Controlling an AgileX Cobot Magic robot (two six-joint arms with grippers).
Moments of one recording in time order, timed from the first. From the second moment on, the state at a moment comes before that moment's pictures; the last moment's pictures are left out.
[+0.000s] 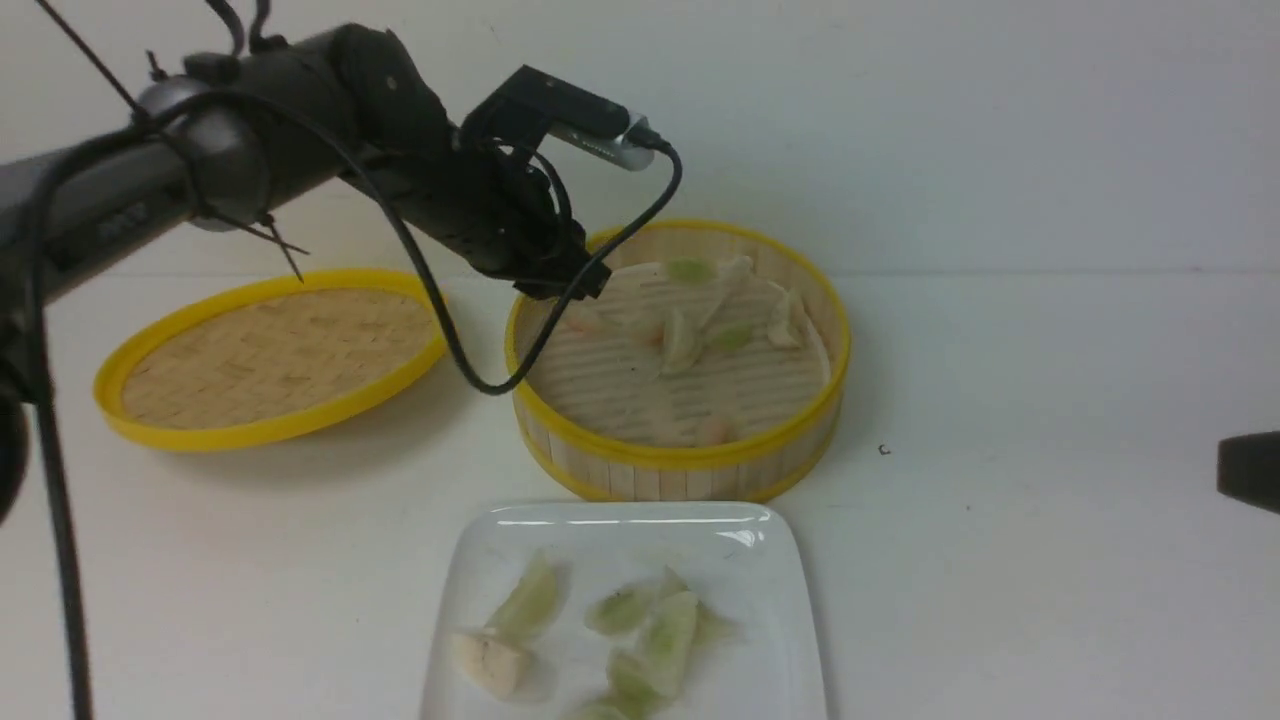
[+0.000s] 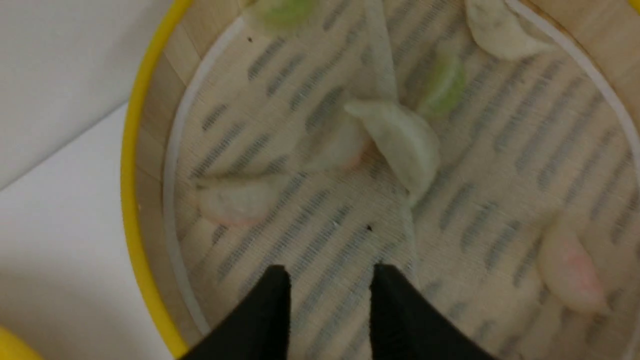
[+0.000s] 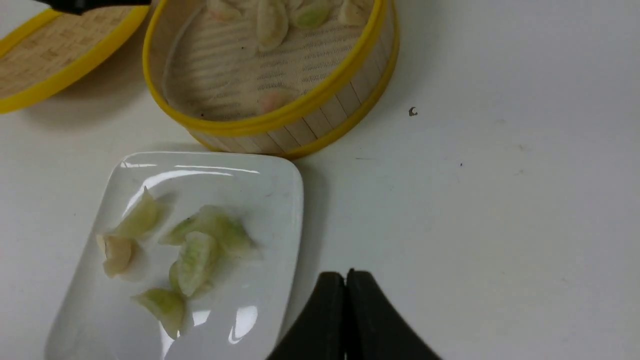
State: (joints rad) right arm 0.09 0.81 -0.82 0.44 0.97 -0.10; left arm -0.29 2.08 -1.74 -0.41 0.70 0.58
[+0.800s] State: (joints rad) right arm 0.09 0.81 -0.82 0.43 0.95 -0.09; left arm -0.30 2.36 -1.92 -0.33 0.58 0.58
